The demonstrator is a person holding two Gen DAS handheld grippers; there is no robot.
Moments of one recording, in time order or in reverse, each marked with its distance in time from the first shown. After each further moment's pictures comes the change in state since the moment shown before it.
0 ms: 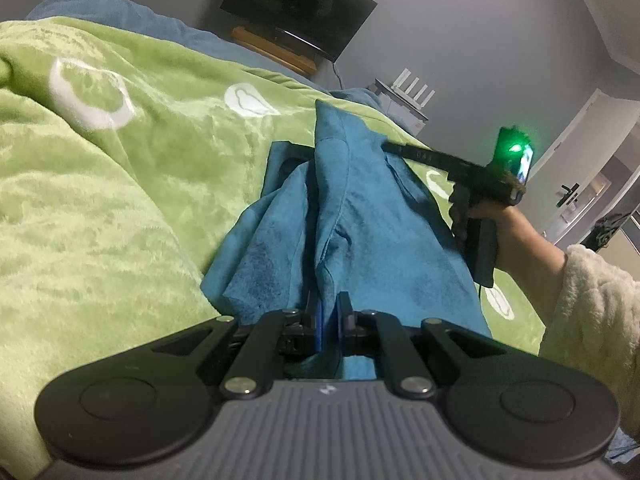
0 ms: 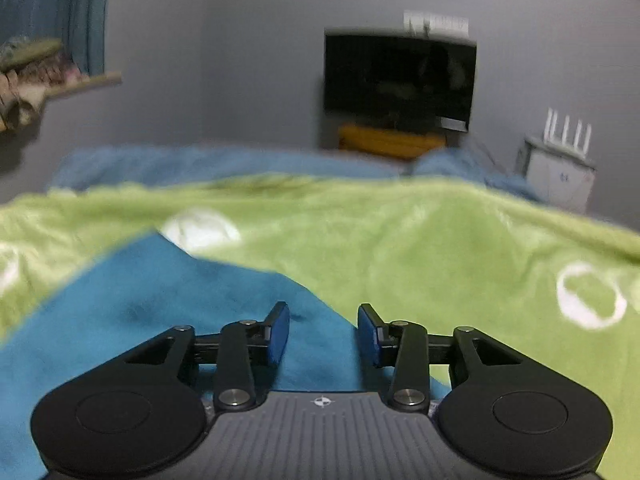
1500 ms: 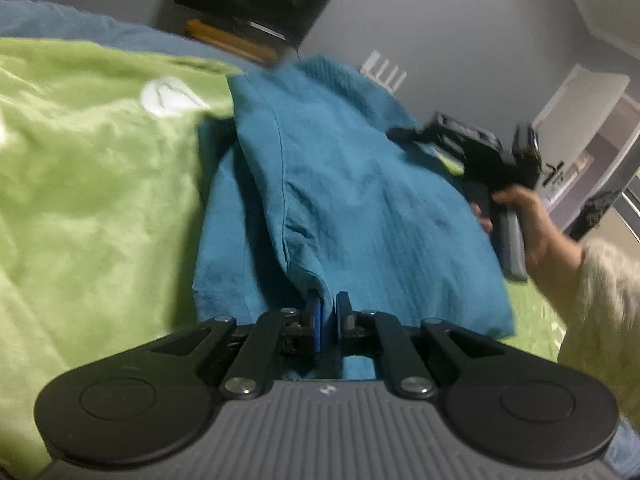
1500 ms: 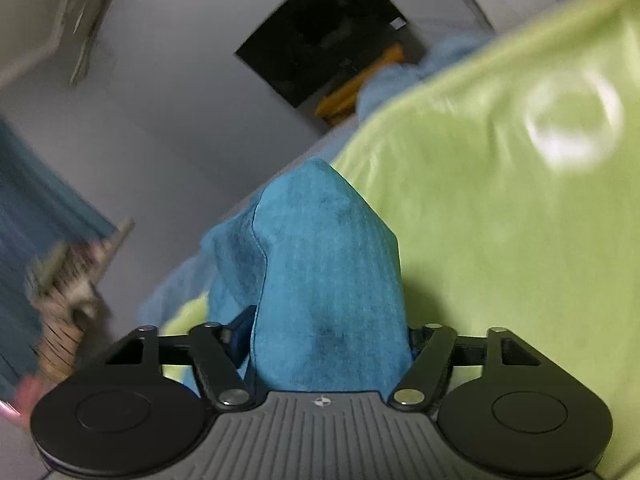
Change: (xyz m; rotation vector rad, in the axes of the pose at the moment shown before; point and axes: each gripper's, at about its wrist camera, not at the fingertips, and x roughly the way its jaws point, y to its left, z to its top) left arm 0.110 -0.045 0.029 0.084 0.054 -0.069; right arm 0.030 -0.168 0.011 0.625 0.123 0.178
